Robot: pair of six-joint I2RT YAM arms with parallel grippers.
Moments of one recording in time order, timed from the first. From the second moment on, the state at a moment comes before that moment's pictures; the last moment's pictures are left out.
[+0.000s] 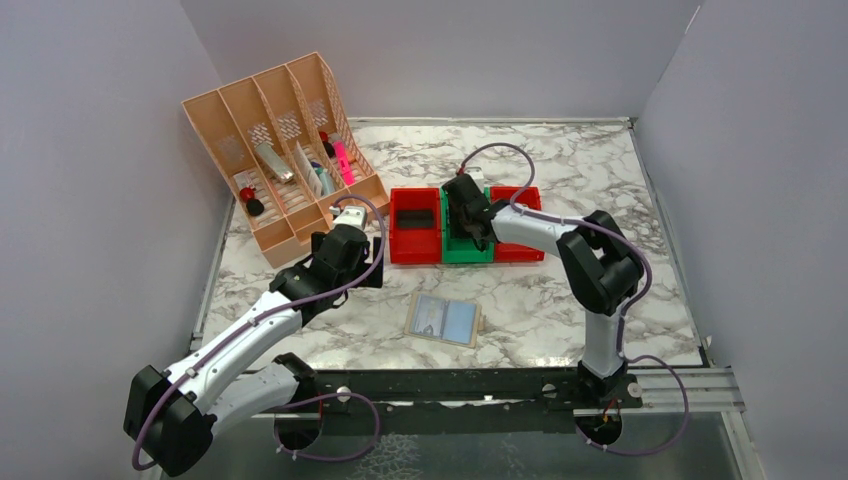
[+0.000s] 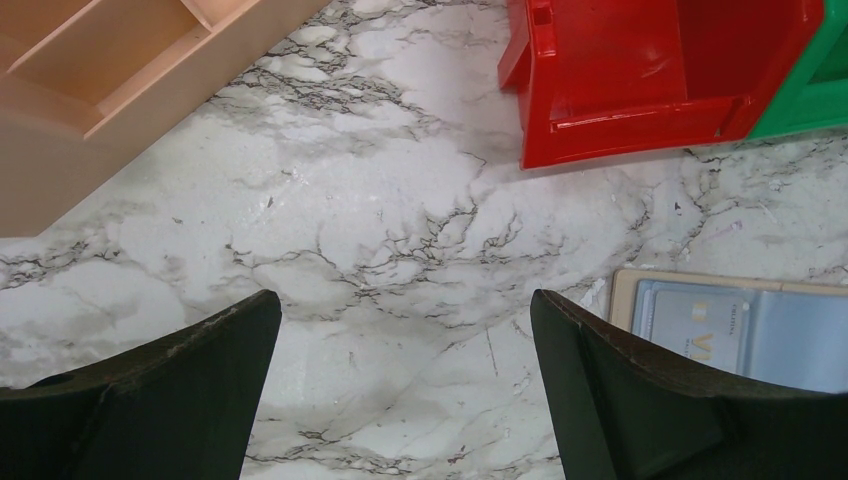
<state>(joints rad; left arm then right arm) -0.63 0.95 0.68 -0.50 -0.35 -0.36 0.67 1.94 1.27 -0.24 0.34 0.44</state>
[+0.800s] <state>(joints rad) -0.63 0.96 0.68 -0.51 -0.35 -0.36 0.63 1.82 1.18 -0.16 0.23 0.37</state>
